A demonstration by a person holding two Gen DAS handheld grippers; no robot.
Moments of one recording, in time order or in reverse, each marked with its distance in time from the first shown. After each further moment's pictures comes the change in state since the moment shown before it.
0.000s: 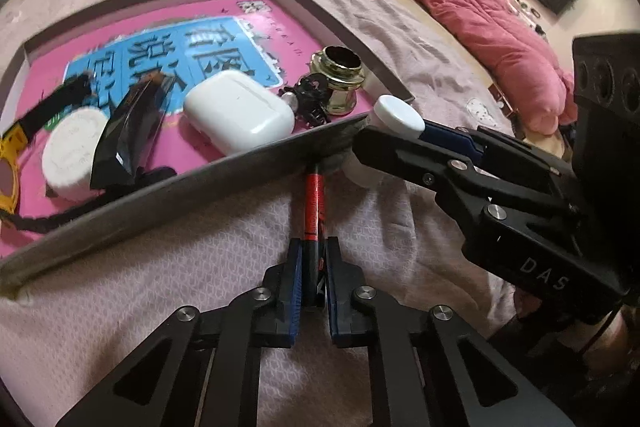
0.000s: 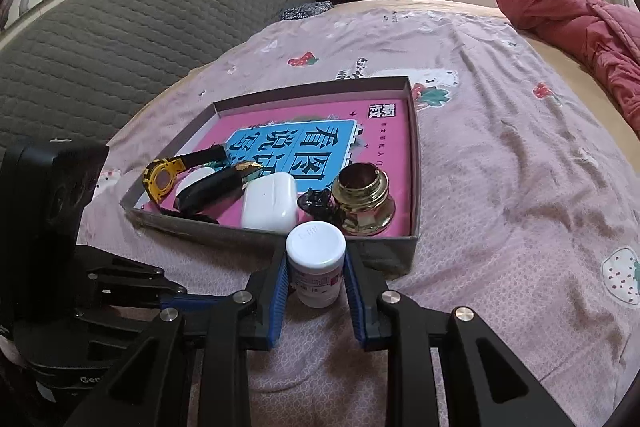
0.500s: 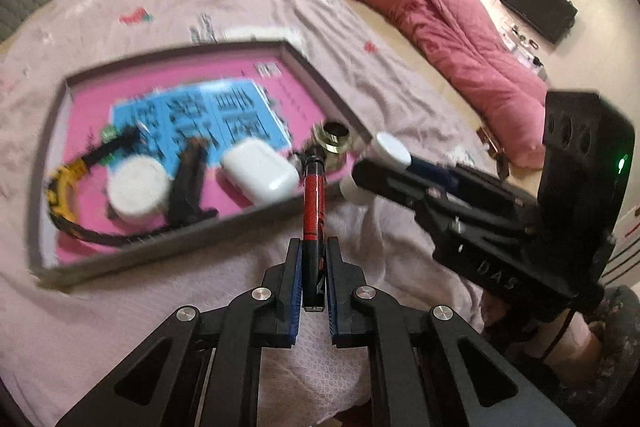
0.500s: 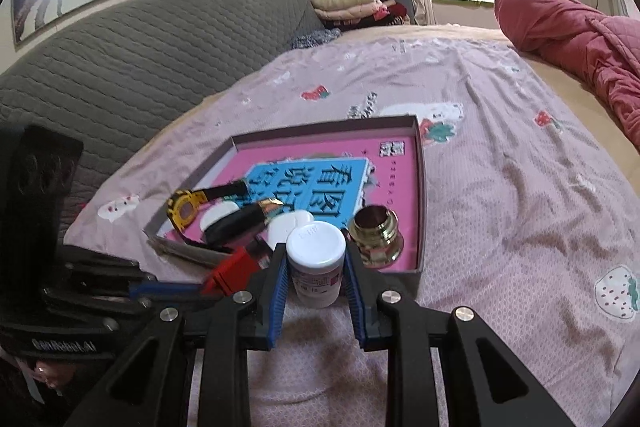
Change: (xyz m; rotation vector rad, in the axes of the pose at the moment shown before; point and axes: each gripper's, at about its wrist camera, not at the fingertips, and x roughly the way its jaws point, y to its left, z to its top) left arm -0.070 -0.007 0.002 -0.010 -0.160 0.040; right arm -0.023 0.007 0.011 0.000 -0.111 0.047
